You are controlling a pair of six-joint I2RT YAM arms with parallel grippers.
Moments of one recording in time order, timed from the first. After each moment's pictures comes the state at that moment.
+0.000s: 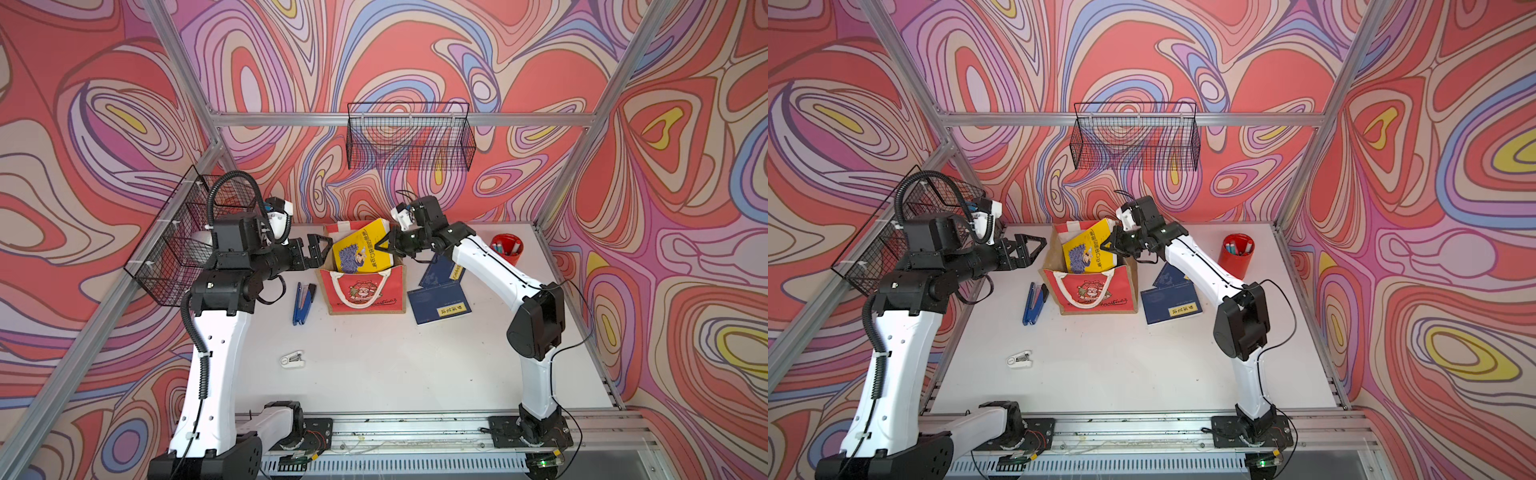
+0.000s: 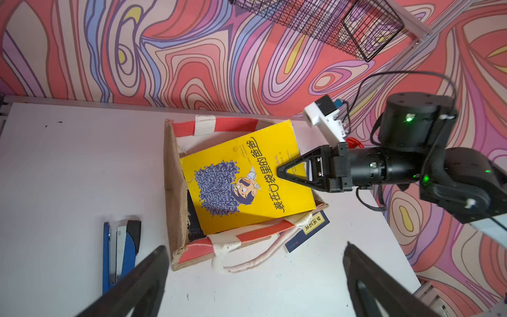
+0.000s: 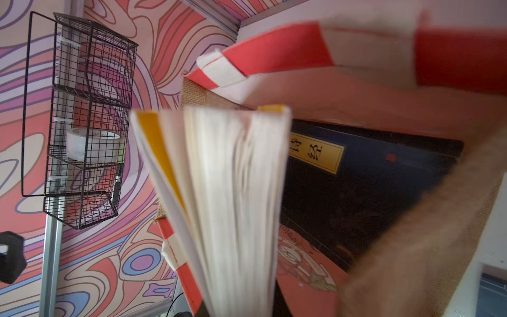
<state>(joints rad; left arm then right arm) 0.01 1.16 1.53 -0.90 0.47 -0.22 0.59 2.05 2.05 -0.62 -0.53 0.68</state>
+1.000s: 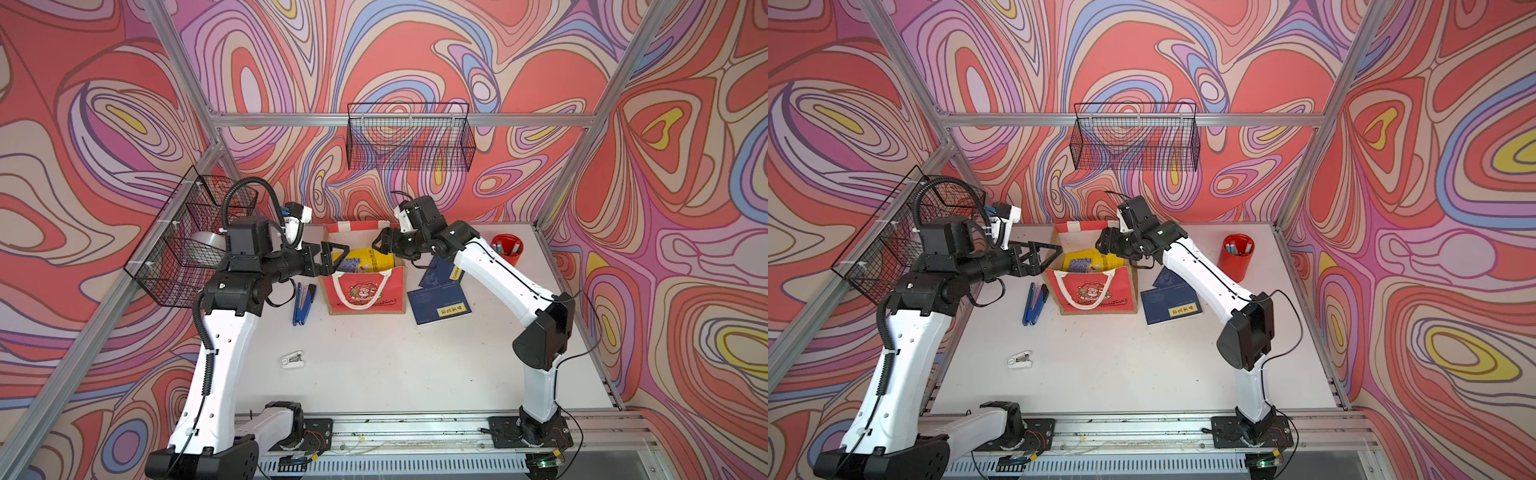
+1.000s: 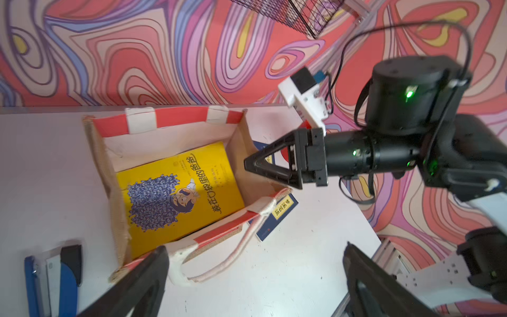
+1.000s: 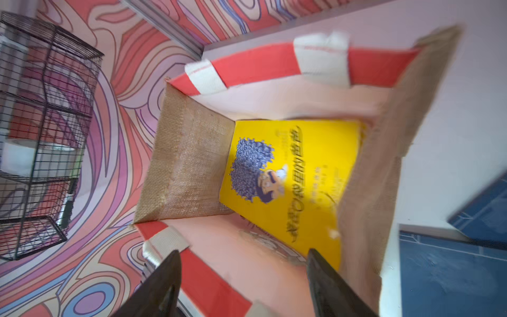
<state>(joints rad) -0.11 1.15 1.46 -0.82 0.63 -0.19 0.64 1.91 2.02 -0.78 -0.22 0.64</state>
